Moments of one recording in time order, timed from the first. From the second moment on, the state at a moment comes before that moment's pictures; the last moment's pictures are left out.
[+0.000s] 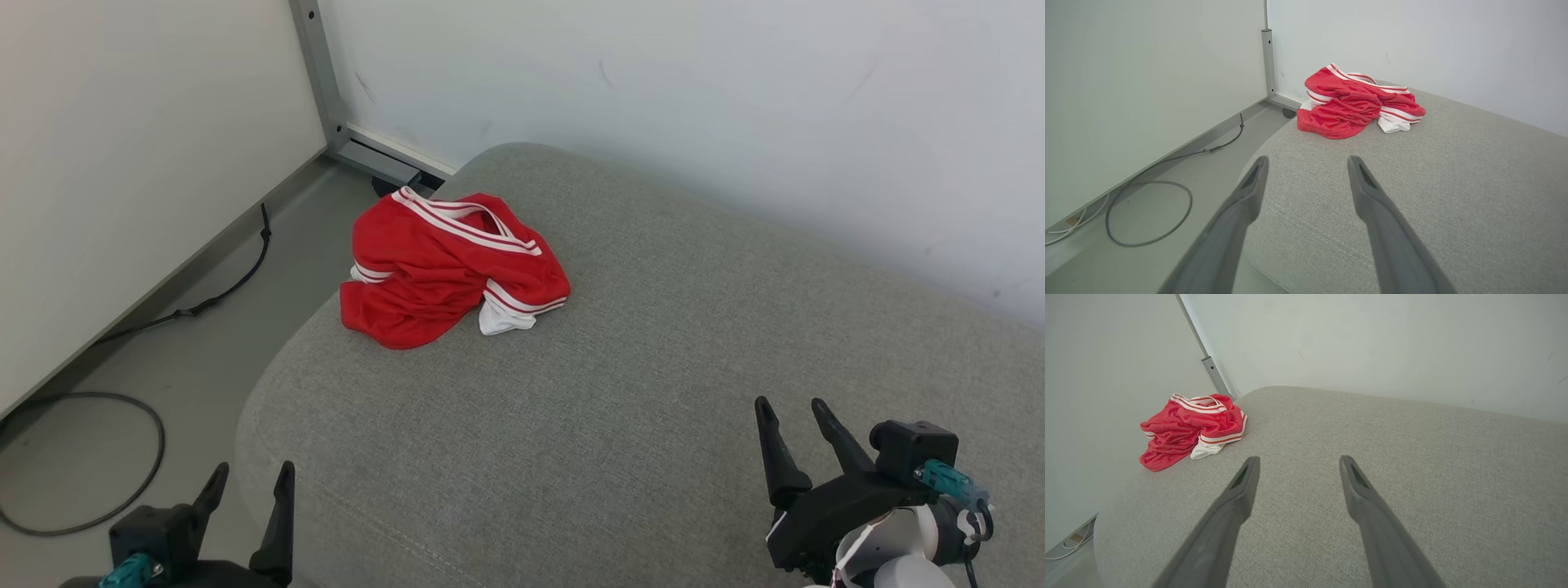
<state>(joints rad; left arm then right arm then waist) 0.01 0.28 -0.27 0.02 -0.31 0.12 0.04 -0.09 -0.09 0.09 0.21 0.41 -0.06 0.00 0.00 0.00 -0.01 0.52</state>
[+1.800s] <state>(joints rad) -0.99 0.25 -0.34 0.79 -0.28 0.02 0.34 -0.20 -0.27 0.15 -0.43 0.31 0.01 0.37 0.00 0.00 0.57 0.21</state>
